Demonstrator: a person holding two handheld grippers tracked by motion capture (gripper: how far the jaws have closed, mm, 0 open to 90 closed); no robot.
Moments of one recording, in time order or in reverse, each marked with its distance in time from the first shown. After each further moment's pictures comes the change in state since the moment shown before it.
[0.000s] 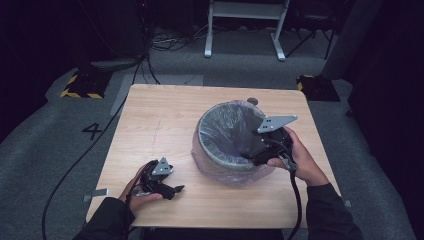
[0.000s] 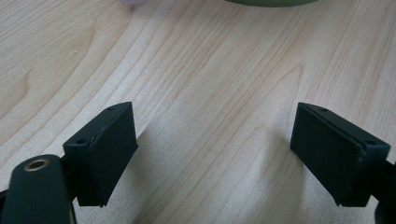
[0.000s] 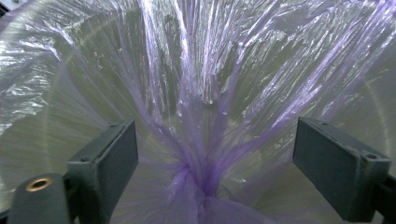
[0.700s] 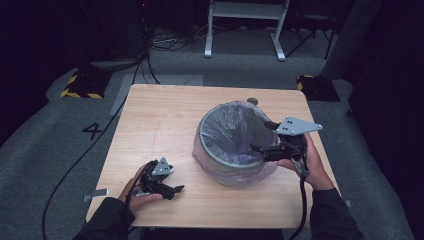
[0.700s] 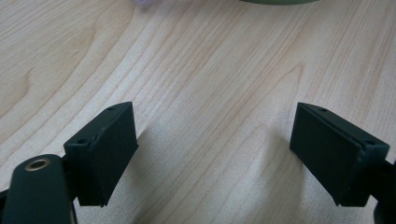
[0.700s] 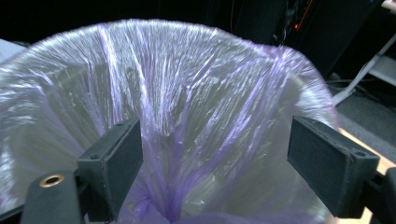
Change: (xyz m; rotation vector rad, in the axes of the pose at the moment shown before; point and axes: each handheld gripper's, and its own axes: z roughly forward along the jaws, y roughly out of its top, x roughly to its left) left arm -0.001 0.000 0.000 -0.001 0.003 -0.005; right arm -0.004 -0.018 -0.025 -0.233 -0.152 -0.004
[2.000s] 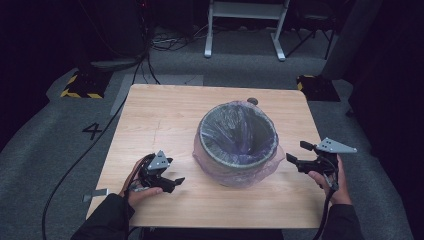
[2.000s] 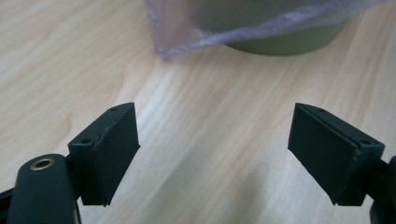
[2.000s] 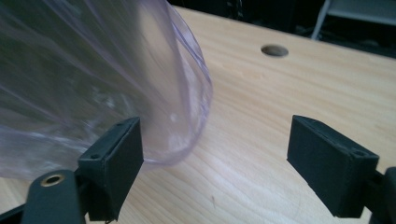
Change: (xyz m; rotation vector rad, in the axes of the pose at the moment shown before) left arm 0.003 0.014 -0.014 -0.075 0.008 -0.007; right arm -0.071 -0.148 -0.038 -0.025 -0.112 0.249
